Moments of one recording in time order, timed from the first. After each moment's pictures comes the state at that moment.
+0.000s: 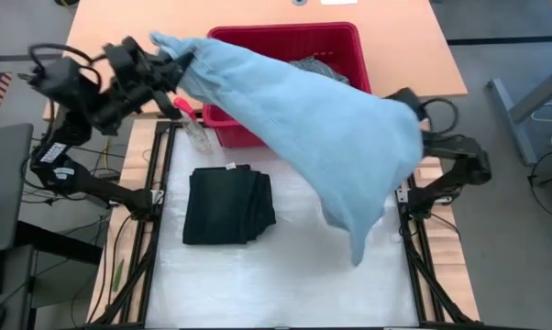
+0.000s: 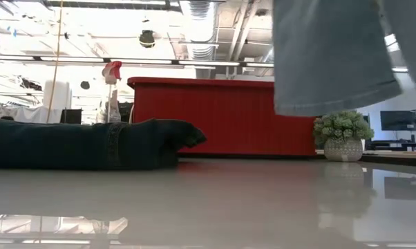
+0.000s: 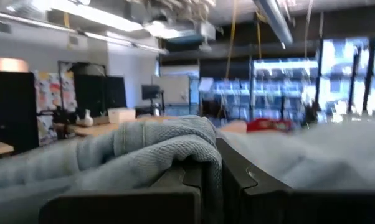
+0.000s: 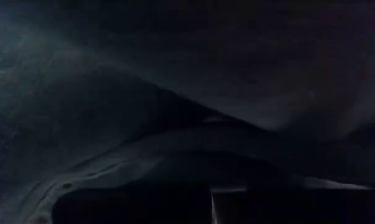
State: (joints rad) left arm 0.17 1.20 1.92 -0.39 -0.41 0.12; right arm -0.12 1.43 1.56 0.65 -0.79 0.35
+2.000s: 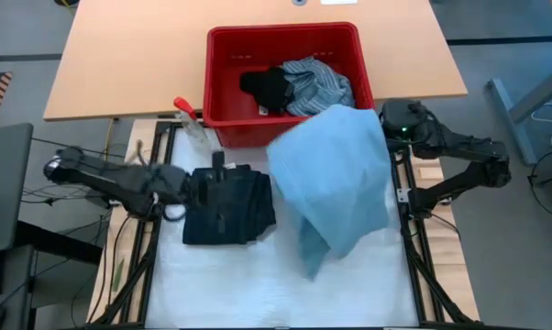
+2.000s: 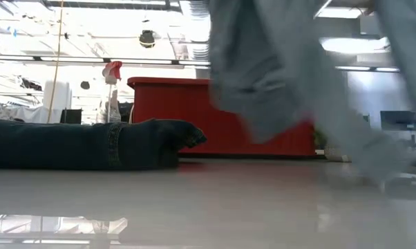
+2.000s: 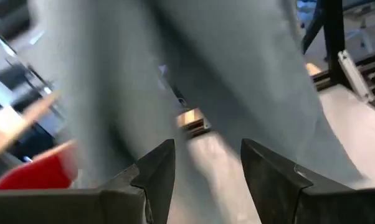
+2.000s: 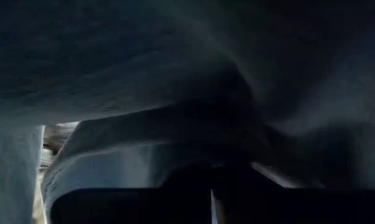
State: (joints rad) left arm -0.28 1.14 1.11 -0.08 -0.41 0.42; right arm -0.04 1.25 1.55 -0.34 -0.12 0.02
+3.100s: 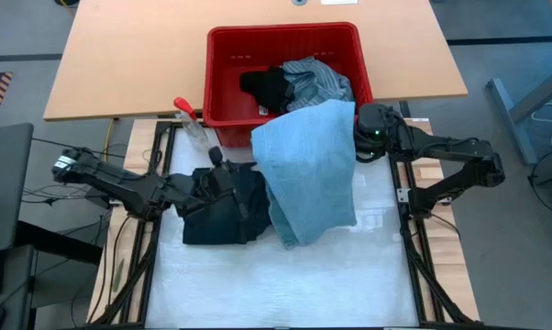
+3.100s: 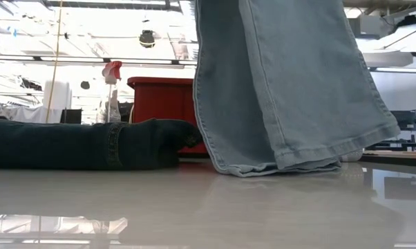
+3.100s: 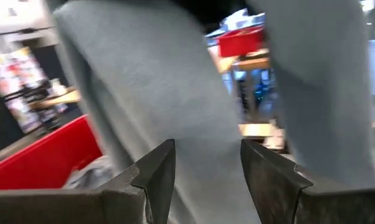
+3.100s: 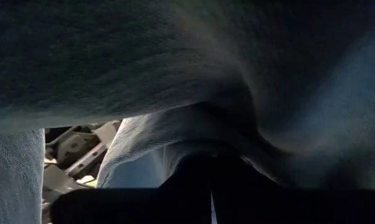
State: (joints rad) left arm -0.28 1.24 1.01 0.28 -0.80 0.27; right arm -0.08 1.31 1.45 -0.17 0.18 0.18
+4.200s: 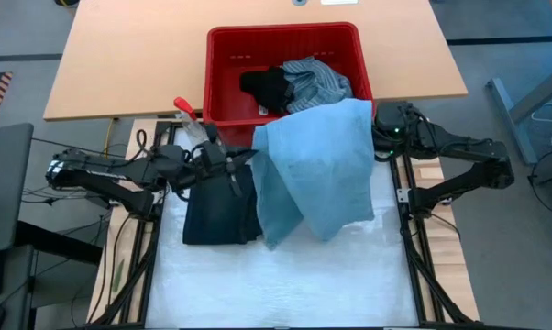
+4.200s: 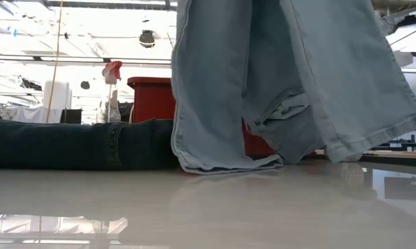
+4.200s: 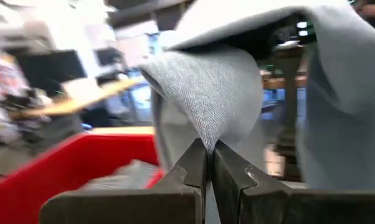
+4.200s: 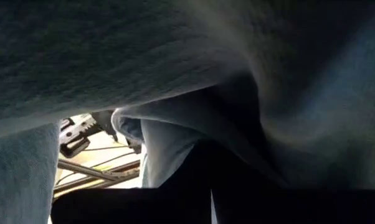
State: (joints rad) left arm -0.10 1.16 1.09 0.19 -0.51 0.22; right arm -0.08 1.21 1.45 -0.33 0.18 0.19
